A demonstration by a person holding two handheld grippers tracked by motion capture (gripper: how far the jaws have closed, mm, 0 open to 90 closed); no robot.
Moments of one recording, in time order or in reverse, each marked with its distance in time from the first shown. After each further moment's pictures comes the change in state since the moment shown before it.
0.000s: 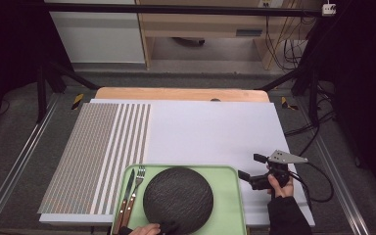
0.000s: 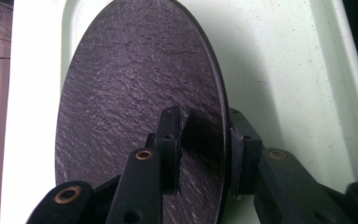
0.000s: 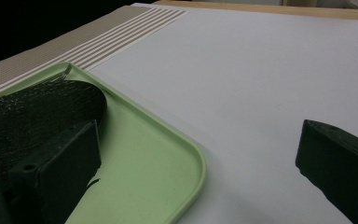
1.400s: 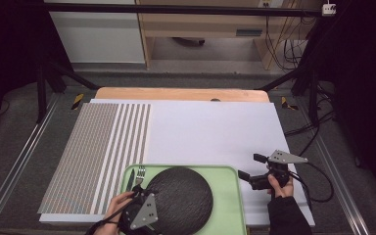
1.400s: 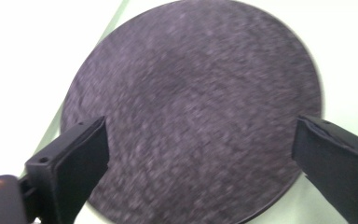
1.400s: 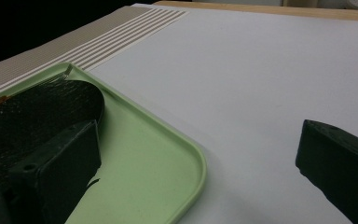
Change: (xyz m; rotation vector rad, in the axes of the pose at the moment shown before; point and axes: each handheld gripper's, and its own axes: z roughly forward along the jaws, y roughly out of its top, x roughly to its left) left arm 0.063 -0.065 -0.025 -0.134 -0.101 -0.607; right arm 0.000 0.000 0.000 -0.002 0.001 -0.003
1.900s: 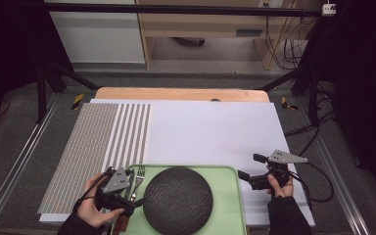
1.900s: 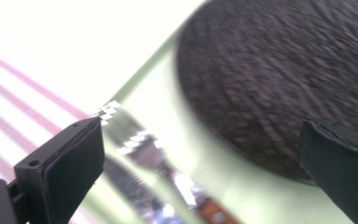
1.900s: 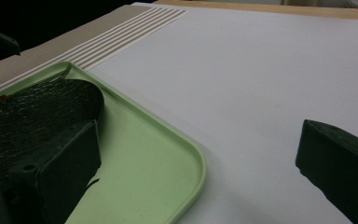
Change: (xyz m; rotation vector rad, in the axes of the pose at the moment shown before) left arm 0.072 -0.058 -0.014 -0.057 0.098 -0.275; right arm 0.000 0.000 0.001 0.001 -0.001 0.000
